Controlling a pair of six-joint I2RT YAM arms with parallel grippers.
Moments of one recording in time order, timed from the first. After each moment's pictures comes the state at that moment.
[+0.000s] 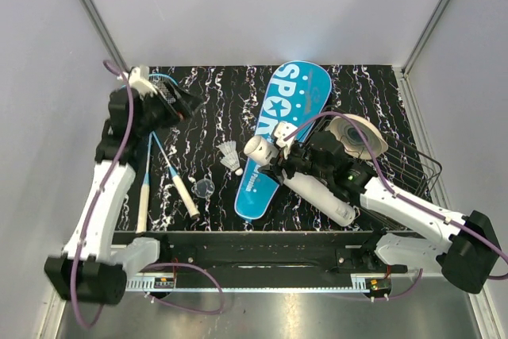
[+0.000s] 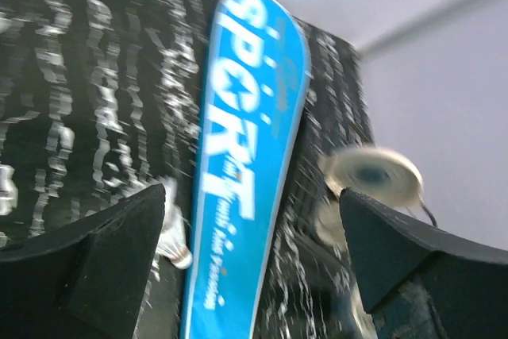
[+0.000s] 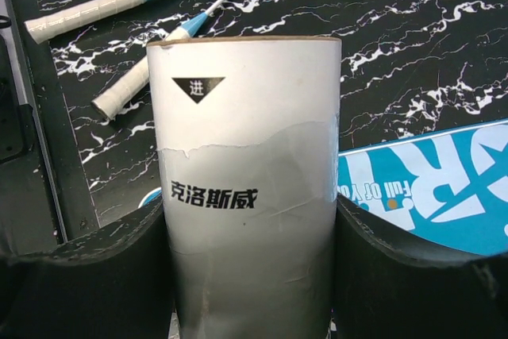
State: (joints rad) left arm -0.12 1.00 1.03 -0.29 0.39 -0.65; right arm 0.81 1.12 0.79 0.07 -0.29 -0.14
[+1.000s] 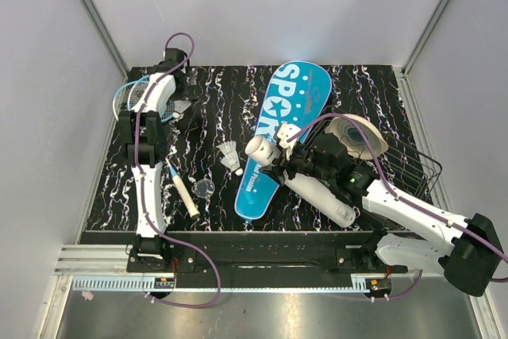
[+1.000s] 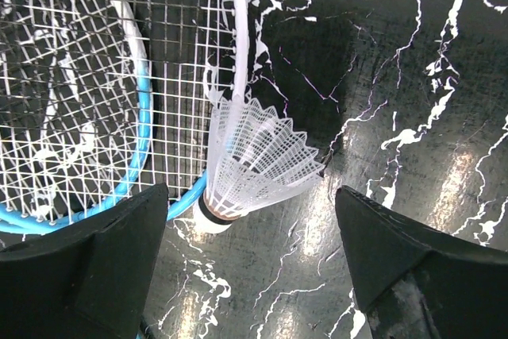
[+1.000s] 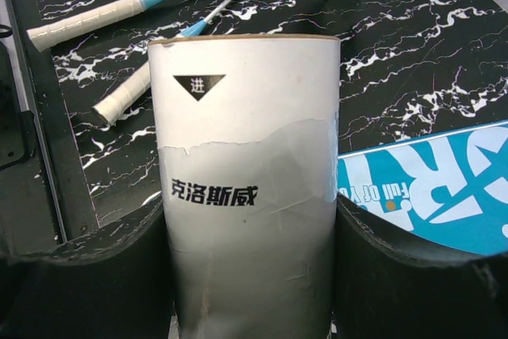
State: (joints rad) left arm -0.04 2.36 2.13 -0.77 -0.20 -0.18; right arm 0.81 1.09 0.76 0.10 -0.28 -0.12
